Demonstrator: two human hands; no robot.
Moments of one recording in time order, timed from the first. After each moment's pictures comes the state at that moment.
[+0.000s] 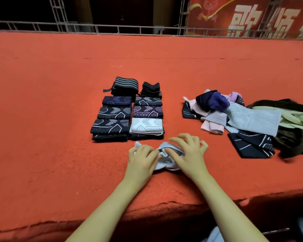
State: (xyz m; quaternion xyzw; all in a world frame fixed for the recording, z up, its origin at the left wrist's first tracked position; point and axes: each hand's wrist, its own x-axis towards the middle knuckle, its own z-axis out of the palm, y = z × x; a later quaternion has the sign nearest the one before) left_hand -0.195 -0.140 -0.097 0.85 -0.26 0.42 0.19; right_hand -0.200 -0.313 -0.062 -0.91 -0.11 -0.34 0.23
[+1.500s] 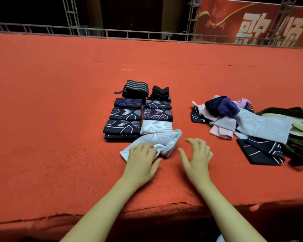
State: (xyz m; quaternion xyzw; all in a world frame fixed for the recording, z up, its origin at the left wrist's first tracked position) left_hand -0.196 -0.105 -0.087 0.88 -0.24 0.39 0.11; right_hand -0.195 -0.297 -0.084 -0.90 -0.01 -0.34 0.27
